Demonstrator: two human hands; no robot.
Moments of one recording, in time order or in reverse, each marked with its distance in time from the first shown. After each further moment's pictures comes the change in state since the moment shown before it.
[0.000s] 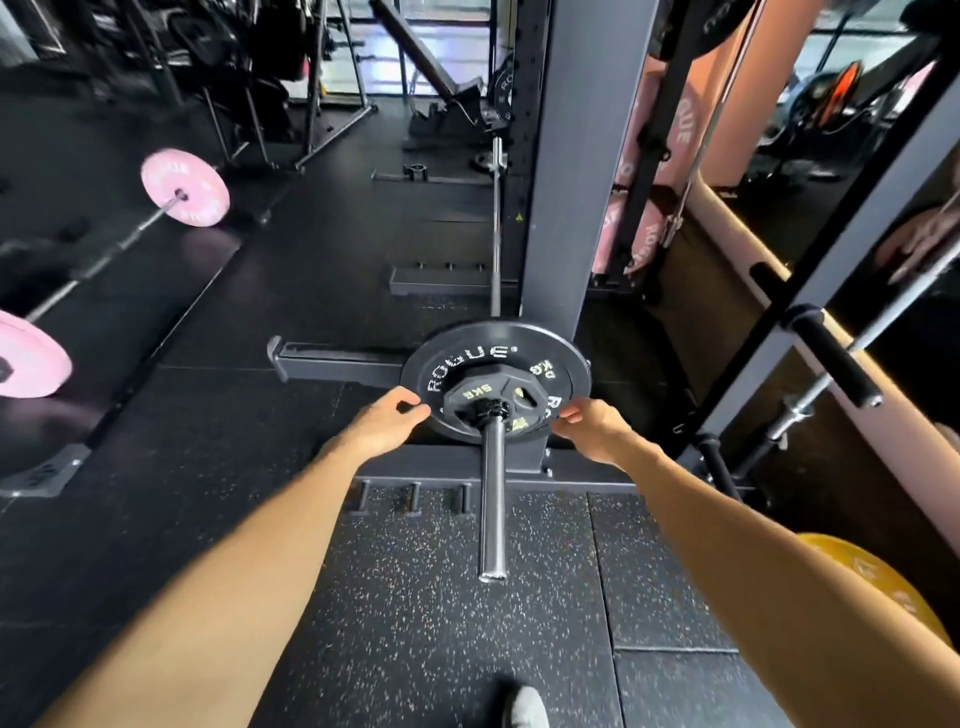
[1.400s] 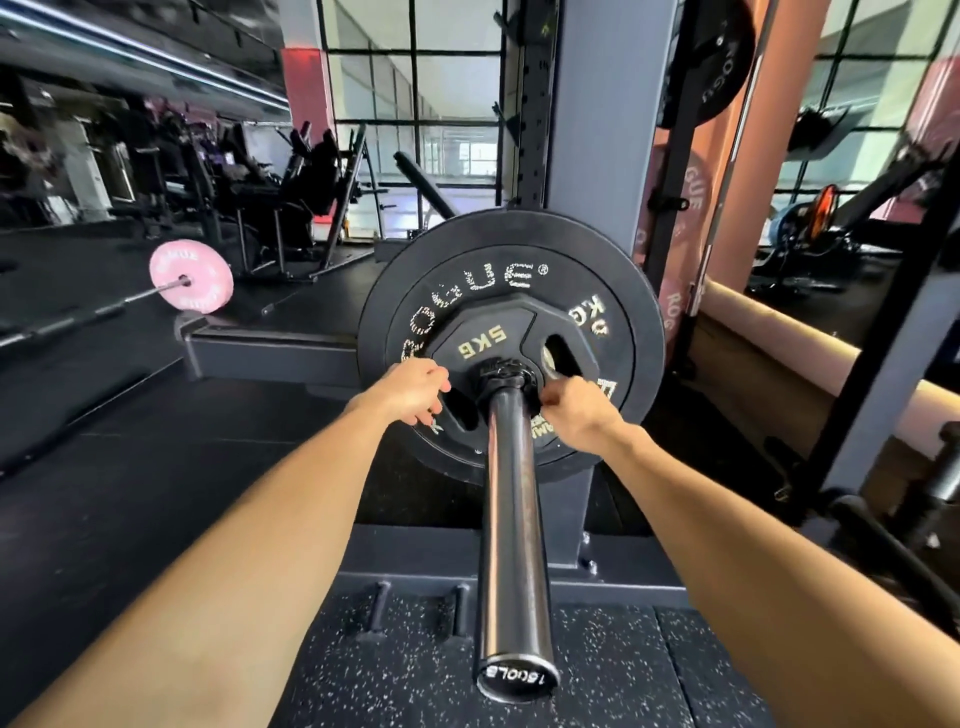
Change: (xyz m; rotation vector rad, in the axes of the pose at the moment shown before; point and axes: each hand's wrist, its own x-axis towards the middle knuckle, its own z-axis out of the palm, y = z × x) left_hand 0.269 -0.107 0.188 -0.063 0.172 0.257; right_hand 0.261 0.130 0.216 -0.173 0.327 -0.391
